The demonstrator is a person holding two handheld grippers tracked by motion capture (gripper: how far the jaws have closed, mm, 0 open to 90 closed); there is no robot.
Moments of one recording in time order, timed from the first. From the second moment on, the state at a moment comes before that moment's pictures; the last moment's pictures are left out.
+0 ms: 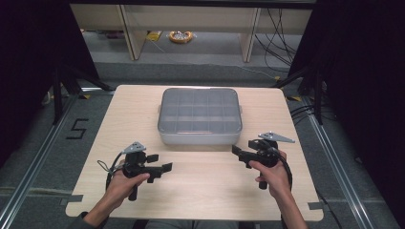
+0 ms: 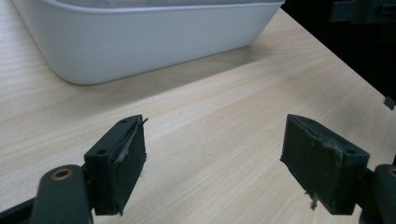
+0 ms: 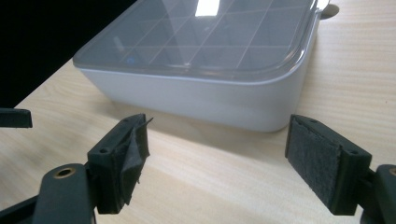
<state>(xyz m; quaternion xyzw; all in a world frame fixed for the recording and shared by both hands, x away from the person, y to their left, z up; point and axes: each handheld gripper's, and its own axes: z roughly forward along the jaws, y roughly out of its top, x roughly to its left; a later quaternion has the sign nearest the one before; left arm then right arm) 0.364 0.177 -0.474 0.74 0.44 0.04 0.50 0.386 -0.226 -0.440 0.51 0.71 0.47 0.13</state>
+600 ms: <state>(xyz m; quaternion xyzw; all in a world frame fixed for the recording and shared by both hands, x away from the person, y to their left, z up) 0.343 0.181 -0.484 0.75 0.43 0.03 0.49 0.361 -0.218 -0.454 0.50 0.72 0.47 0.11</state>
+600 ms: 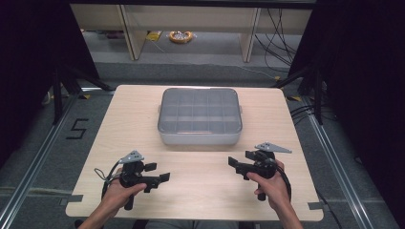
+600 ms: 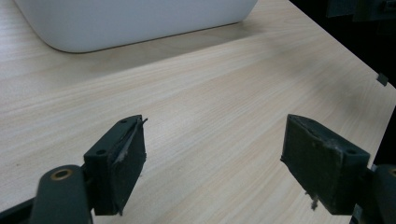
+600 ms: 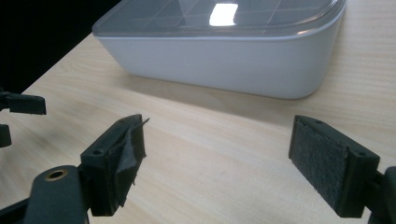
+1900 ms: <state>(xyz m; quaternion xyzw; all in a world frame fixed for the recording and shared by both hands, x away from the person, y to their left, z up) 0.295 0.165 -0.494 0.79 0.39 0.03 0.47 0.300 -0.218 -0.488 0.48 0.75 0.44 0.05</state>
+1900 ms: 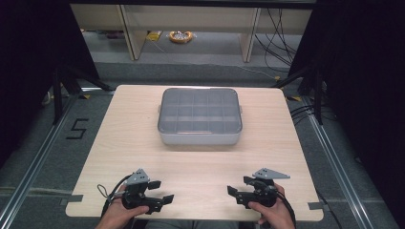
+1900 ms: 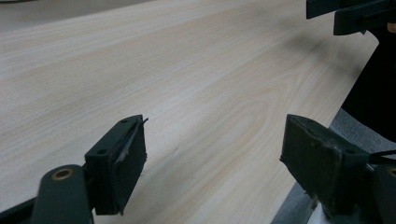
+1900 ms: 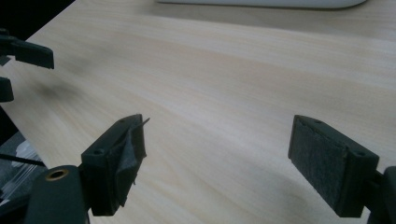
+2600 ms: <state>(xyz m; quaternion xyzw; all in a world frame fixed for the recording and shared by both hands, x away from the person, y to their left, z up) 0.268 0.162 -0.494 0.80 0.38 0.02 0.47 0.264 -0.220 -0.497 0.45 0.78 0.42 0.06</state>
